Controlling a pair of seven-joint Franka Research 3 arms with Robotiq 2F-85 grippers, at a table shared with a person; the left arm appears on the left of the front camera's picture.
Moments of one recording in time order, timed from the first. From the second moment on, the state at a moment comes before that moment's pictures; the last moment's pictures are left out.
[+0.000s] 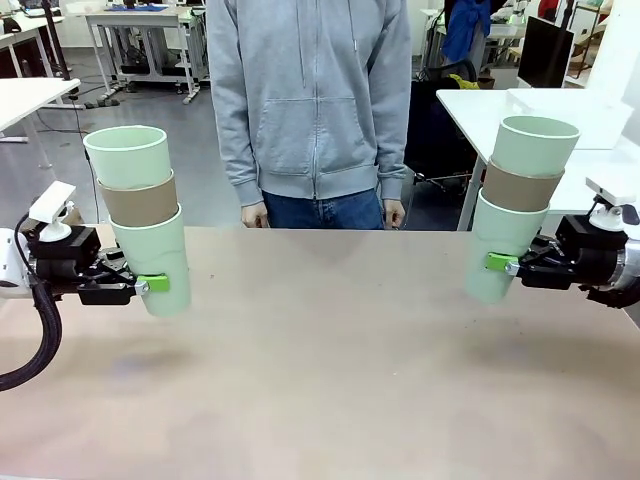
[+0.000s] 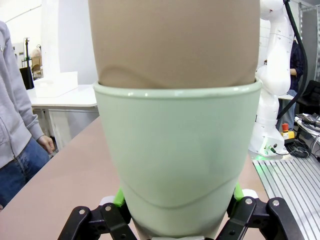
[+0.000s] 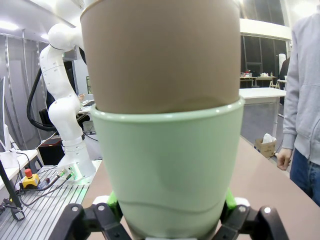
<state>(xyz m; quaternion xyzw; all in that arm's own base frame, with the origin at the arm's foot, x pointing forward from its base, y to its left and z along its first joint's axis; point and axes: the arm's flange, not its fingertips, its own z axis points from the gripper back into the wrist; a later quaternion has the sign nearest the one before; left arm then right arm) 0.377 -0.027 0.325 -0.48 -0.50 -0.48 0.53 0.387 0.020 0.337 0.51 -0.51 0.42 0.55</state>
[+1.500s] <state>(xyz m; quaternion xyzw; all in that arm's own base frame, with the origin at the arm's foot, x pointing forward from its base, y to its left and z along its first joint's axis) 0.377 -0.027 0.325 -0.48 -0.50 -0.48 0.53 0.387 0.020 0.337 0.51 -0.51 0.42 0.55</state>
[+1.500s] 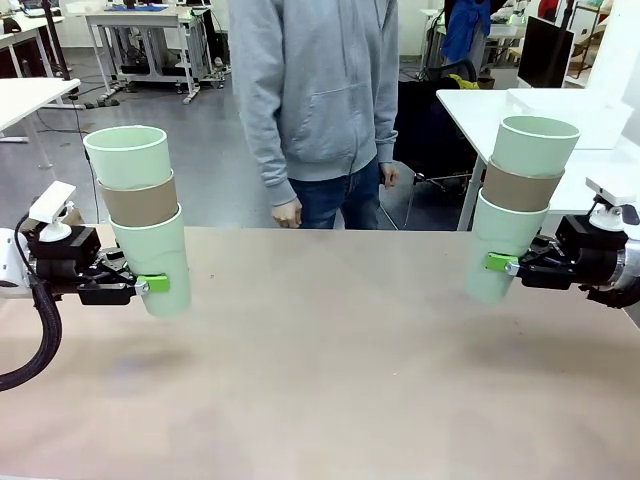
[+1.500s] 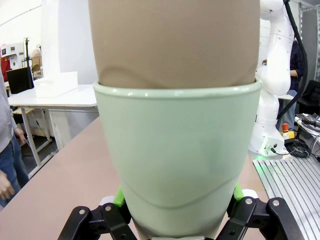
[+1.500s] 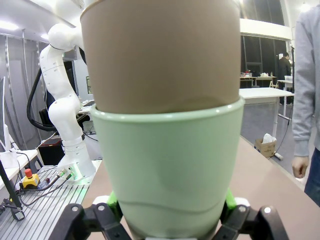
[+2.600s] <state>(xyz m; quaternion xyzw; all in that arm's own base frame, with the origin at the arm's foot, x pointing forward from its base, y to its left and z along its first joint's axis) 0.377 -0.027 0.325 -0.48 -0.50 -0.48 0.53 0.387 0.020 0.337 0.51 -0.51 0.42 0.55</state>
